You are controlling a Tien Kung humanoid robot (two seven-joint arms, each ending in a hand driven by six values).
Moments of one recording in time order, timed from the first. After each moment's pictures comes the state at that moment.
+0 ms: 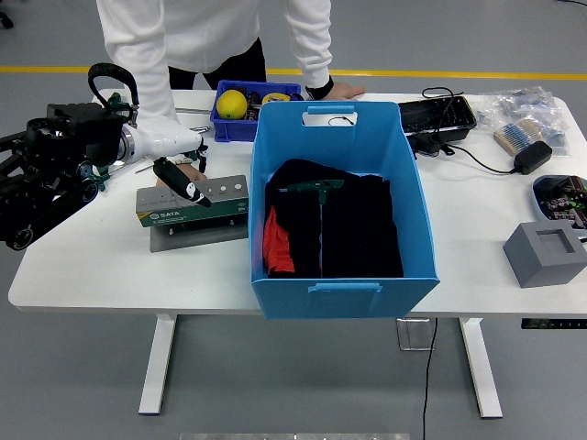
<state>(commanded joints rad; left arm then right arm) -1.07 0.46 -0.34 -0.91 1.89 -0.26 -0.09 0.09 -0.17 0.30 0.21 0.20 -0.25 -0.07</state>
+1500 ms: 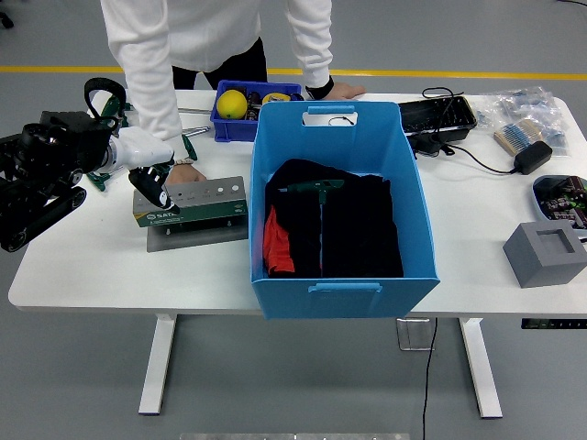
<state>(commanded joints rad) -1.09 0.45 -0.25 -0.81 1.92 -0.28 -0.06 0.11 -0.17 0.31 0.21 0.21 -0.24 -0.07</state>
